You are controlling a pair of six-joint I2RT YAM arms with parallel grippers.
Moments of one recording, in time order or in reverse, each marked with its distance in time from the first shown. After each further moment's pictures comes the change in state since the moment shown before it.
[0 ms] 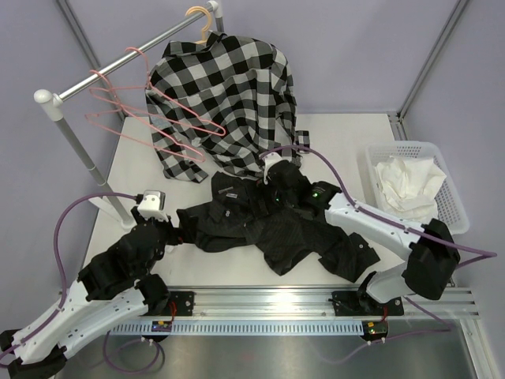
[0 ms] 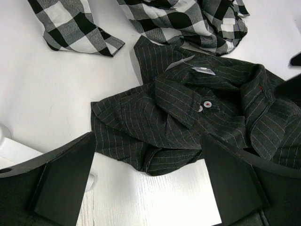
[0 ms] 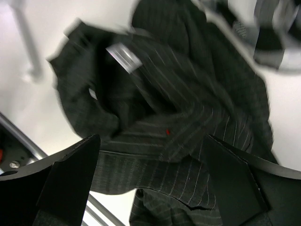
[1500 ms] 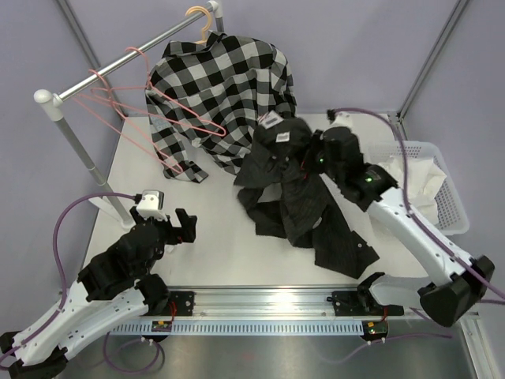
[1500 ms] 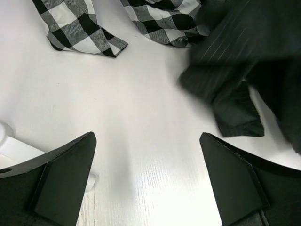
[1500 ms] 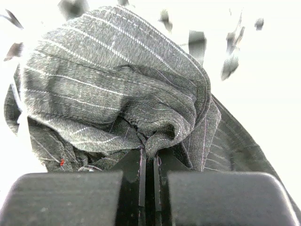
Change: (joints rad) left arm 0.018 -0.001 0.000 0.000 0.002 0.000; right arm -0.243 -0.153 0.063 -0.060 0.163 0.319
